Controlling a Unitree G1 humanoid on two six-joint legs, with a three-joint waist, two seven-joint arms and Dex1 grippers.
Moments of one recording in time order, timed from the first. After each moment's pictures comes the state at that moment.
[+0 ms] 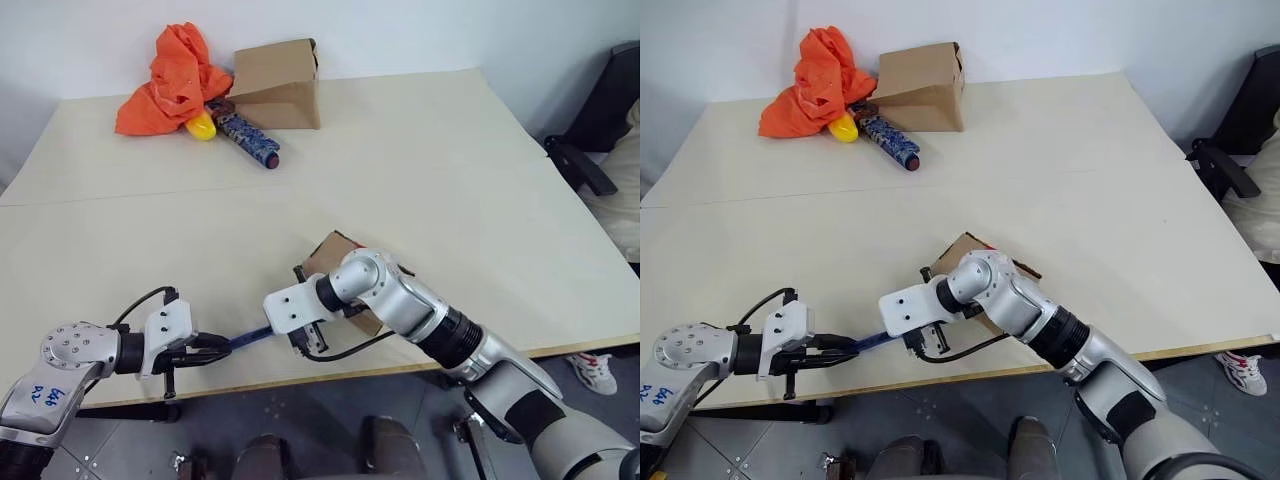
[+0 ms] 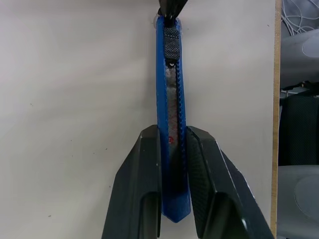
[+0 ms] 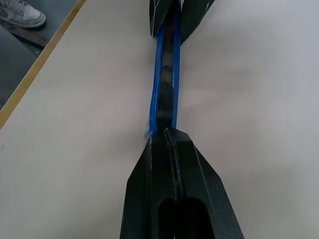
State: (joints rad) left arm 0.08 0.93 0.07 -0.19 -0.32 0.25 -1.07; right arm -0.86 -0.27 0.72 0.08 -0.20 0.22 1.19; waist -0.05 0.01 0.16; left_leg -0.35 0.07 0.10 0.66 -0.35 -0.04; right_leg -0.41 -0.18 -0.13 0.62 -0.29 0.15
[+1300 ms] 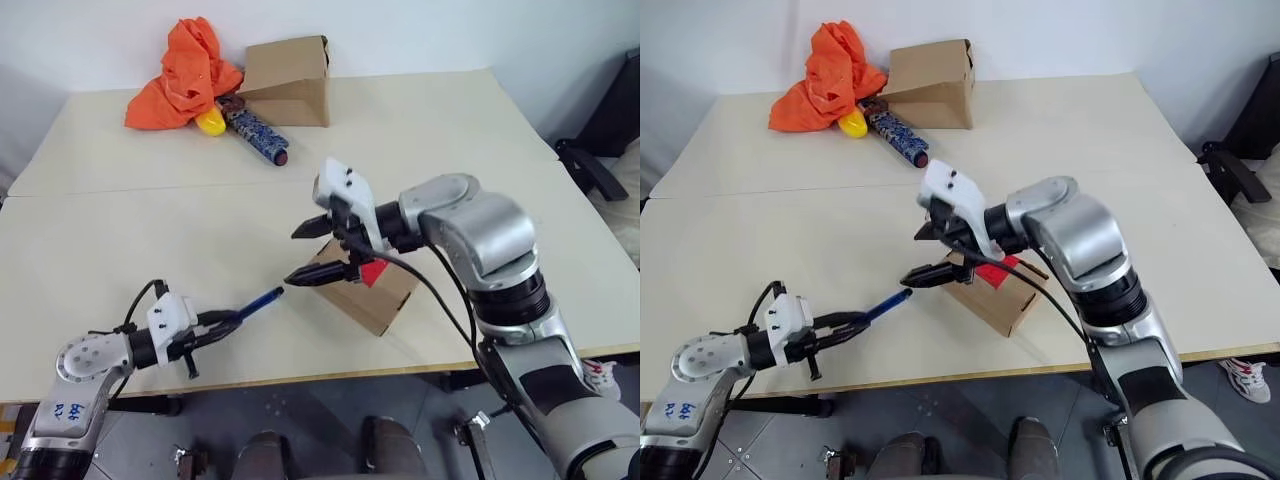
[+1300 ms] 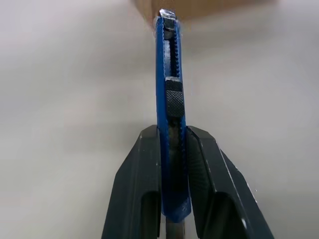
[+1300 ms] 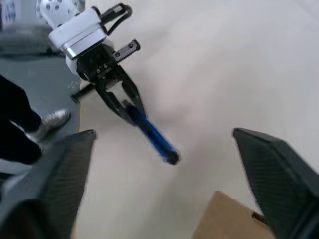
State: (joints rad) left arm 0.01 0.67 0.15 -0.10 -0.32 -0.05 -0.94; right arm -1.06 -0.36 0.26 -0.15 0.28 1.23 1.17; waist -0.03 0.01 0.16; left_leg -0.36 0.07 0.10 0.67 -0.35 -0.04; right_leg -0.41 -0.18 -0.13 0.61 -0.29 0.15
